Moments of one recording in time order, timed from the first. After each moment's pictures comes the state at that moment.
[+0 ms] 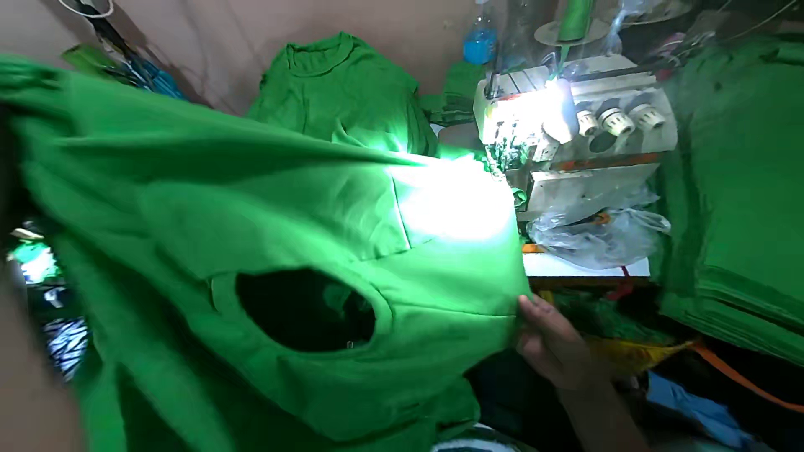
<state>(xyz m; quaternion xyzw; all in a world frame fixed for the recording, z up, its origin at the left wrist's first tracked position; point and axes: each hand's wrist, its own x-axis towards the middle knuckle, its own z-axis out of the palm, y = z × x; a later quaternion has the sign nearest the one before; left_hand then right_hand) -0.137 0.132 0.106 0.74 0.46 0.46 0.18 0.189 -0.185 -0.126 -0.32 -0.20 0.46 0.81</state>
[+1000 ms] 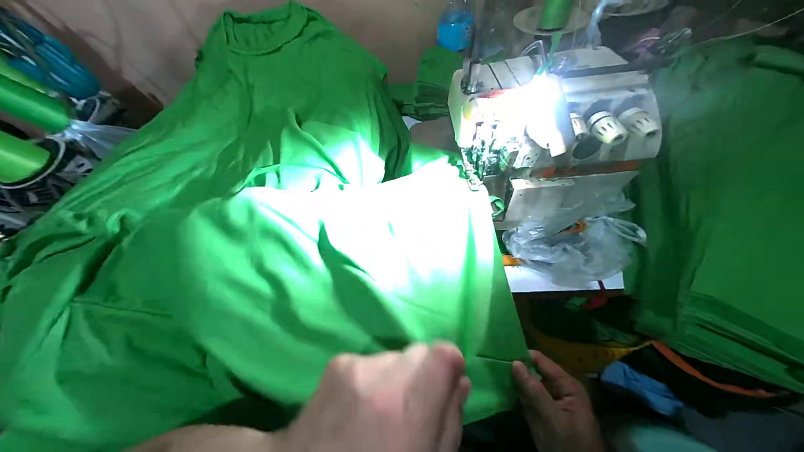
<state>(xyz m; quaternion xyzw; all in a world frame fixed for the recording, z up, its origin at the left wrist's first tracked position) 0.053 -0.038 0.051 0.98 -0.01 0.13 0.16 0.159 -0.221 -0.123 -0.59 -0.15 0.25 0.75</state>
